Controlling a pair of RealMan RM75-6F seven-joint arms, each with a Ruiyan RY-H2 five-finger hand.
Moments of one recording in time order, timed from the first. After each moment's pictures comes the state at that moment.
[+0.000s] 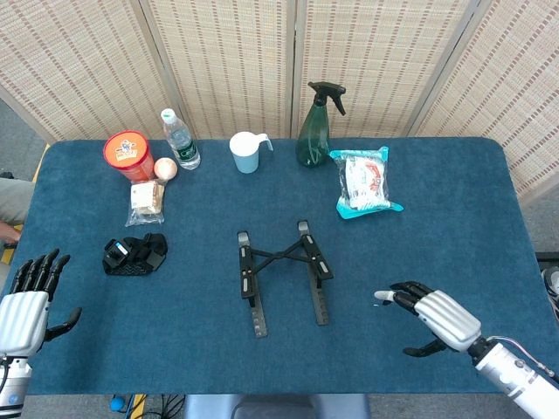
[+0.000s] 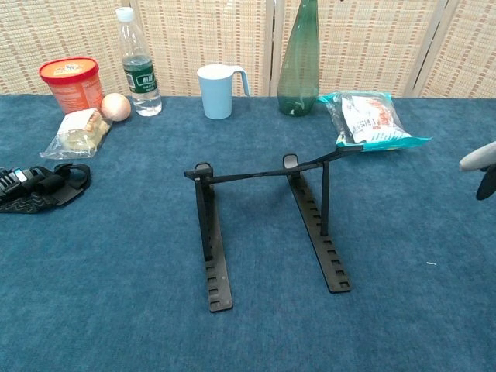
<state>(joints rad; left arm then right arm) -0.10 -1.08 -0.06 -1.82 1.44 1.48 0.22 0.37 -0.94 -0.11 -1.70 -1.91 1.15 0.47</state>
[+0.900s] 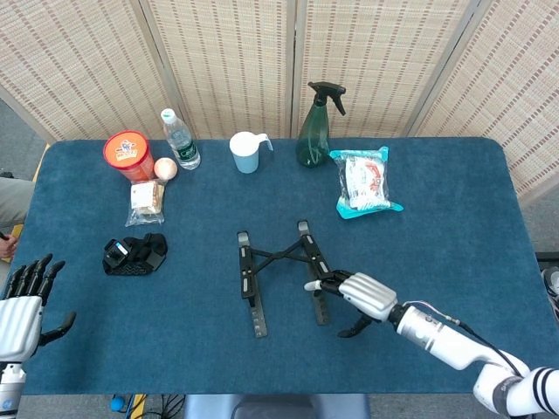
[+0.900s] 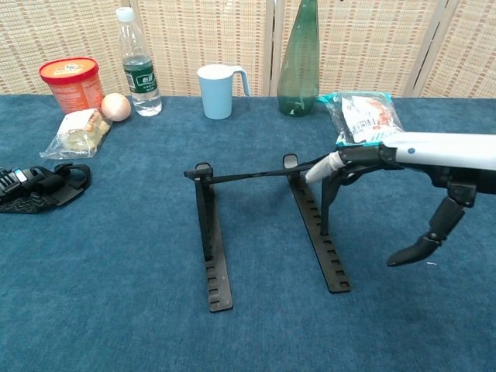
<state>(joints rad) -0.08 -1.07 -0.05 -1.81 1.44 1.50 0.20 0.67 -1.22 -0.03 -1.61 -1.79 0.92 0.55</state>
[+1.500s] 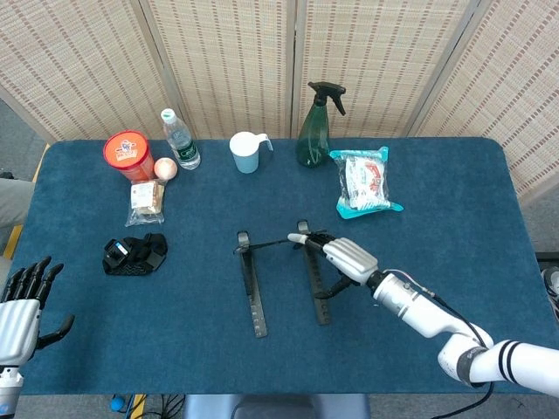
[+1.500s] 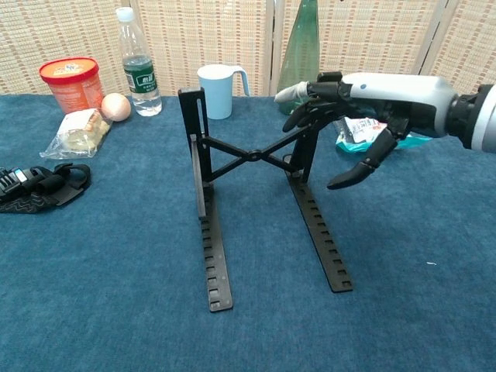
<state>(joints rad) -0.07 -1.07 -0.04 -1.80 1.46 1.50 0.17 0.77 -1.30 0.10 -1.54 -1.57 0.86 0.56</state>
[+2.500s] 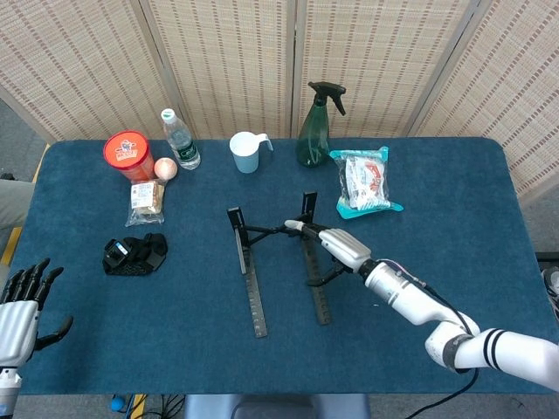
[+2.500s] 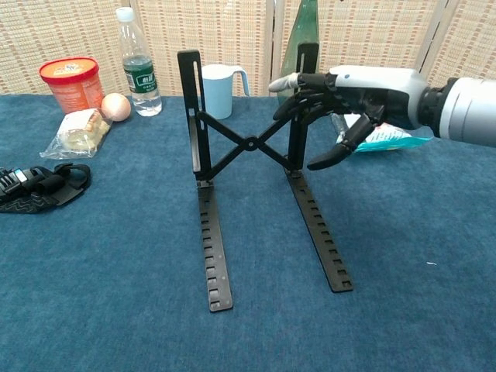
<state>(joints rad) -0.07 -1.08 -0.04 -1.77 1.46 1.50 0.14 0.81 -1.33 0.10 -1.49 -1.52 0.82 0.68</state>
